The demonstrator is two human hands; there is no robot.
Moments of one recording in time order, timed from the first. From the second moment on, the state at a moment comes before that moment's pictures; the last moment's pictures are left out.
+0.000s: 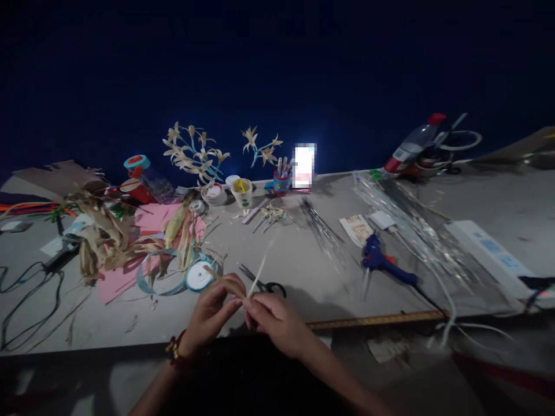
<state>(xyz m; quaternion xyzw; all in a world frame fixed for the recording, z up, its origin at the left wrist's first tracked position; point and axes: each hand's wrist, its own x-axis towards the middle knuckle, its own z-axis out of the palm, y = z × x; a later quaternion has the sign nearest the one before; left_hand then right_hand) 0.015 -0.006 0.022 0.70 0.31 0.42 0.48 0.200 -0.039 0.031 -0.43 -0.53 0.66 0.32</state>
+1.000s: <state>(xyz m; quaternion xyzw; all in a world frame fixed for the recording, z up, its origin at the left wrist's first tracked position) 0.015 0.000 0.023 0.69 0.27 0.44 0.50 0.205 -0.037 0.041 -0.42 -0.38 0.75 0.34</state>
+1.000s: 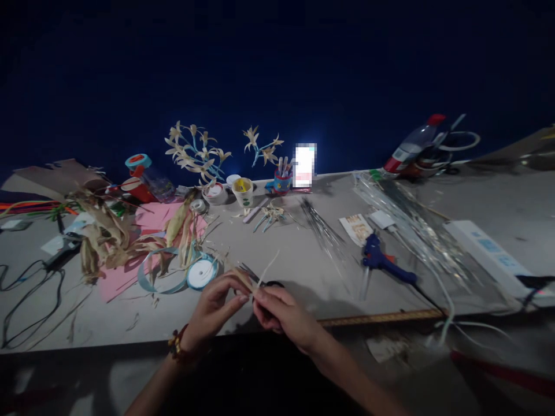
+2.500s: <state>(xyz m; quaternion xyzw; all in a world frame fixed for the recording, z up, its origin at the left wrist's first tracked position) 0.023 -0.008 0.011 0.63 0.35 0.47 0.50 0.203 -0.040 0.036 -0.51 -0.61 0.52 0.31</state>
